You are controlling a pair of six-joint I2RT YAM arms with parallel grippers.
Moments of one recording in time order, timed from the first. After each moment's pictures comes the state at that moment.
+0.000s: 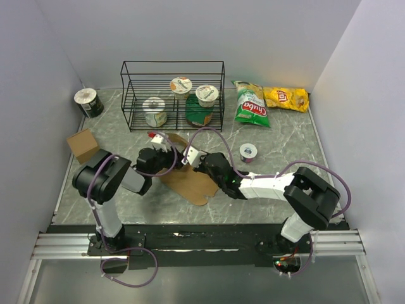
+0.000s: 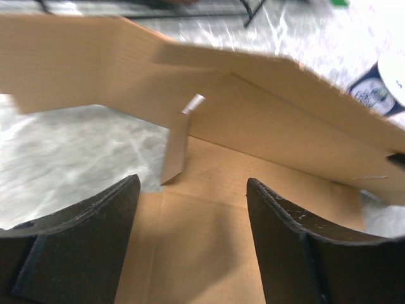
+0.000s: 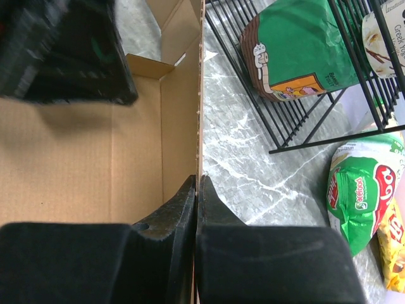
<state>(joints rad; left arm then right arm) -0.43 1.84 0.48 1.13 0.23 -0.40 0.92 1.57 0.72 0.47 0.36 -0.57</state>
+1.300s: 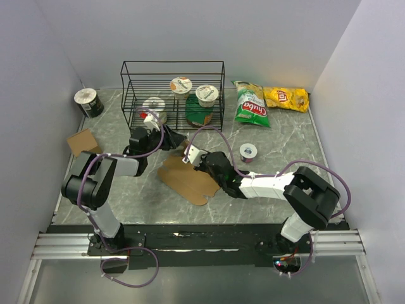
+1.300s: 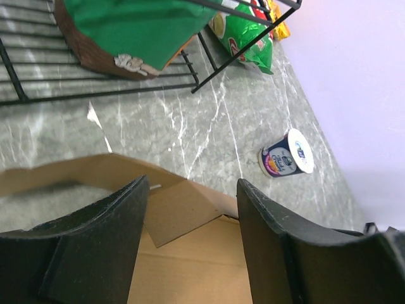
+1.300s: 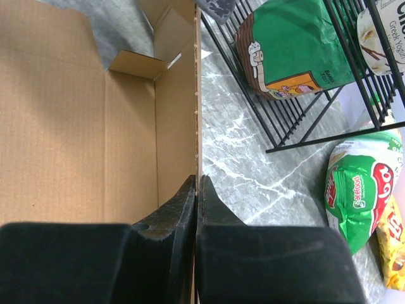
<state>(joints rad) -0.30 1.72 0.70 0.87 0.45 -0.64 0.91 1.58 0.72 0.48 0.35 -0.57</state>
